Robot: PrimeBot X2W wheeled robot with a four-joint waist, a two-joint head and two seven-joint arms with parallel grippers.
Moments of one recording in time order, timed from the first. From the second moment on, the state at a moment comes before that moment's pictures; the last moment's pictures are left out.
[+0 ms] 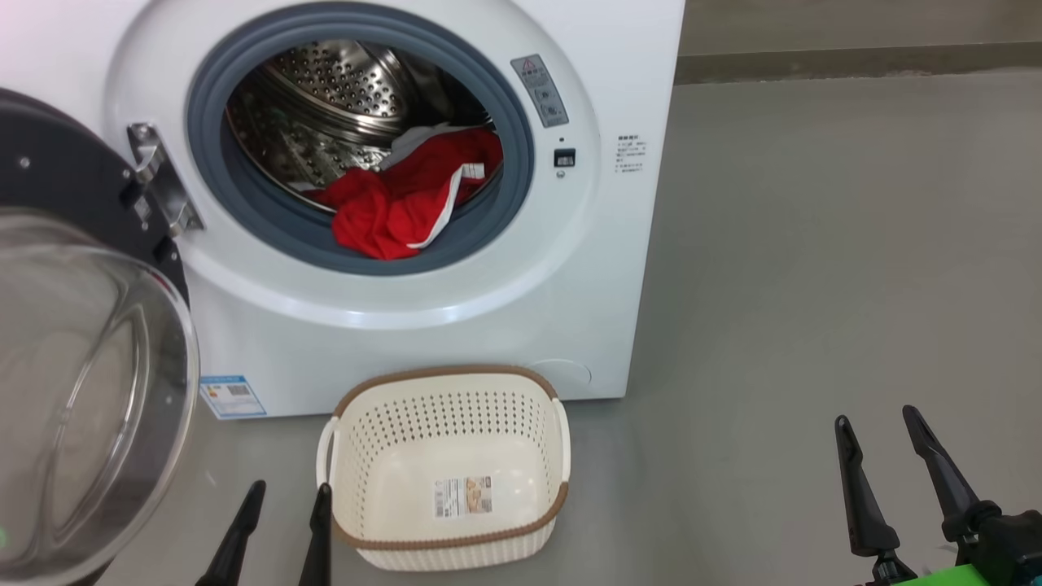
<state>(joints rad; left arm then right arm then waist) 0.10 0.08 -0.05 0.07 -0.21 -0.06 -0.25 0.16 -0.04 -0.10 -0.01 0.18 0.12 -0.26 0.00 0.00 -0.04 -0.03</state>
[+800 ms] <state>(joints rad) 0.10 0.07 -0.05 0.04 -0.20 -0.06 -0.25 0.16 -0.04 -0.09 -0.01 0.18 0.12 -0.26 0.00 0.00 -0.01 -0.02</state>
